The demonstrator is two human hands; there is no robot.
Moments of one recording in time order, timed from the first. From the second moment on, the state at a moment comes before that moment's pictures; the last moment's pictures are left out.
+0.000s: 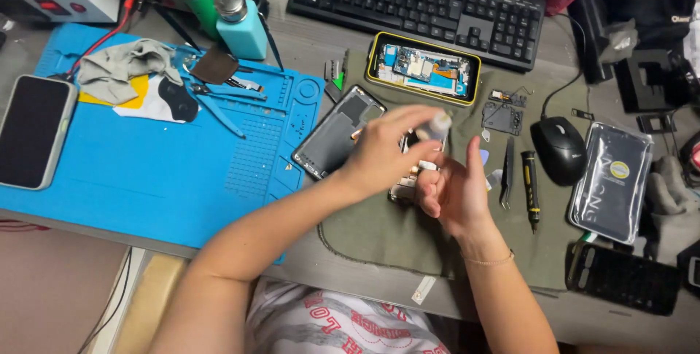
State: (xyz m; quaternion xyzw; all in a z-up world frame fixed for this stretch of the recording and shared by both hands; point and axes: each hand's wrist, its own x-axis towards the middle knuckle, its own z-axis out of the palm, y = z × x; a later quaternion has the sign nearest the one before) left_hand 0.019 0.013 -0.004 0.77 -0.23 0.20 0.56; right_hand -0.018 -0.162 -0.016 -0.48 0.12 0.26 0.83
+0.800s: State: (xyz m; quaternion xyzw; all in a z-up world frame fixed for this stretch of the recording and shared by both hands) left_hand 0.165 0.114 -0.080 0.78 0.20 0.36 0.47; right_hand -0.010 -0.173 -0.023 -0.48 0.10 0.19 0.85
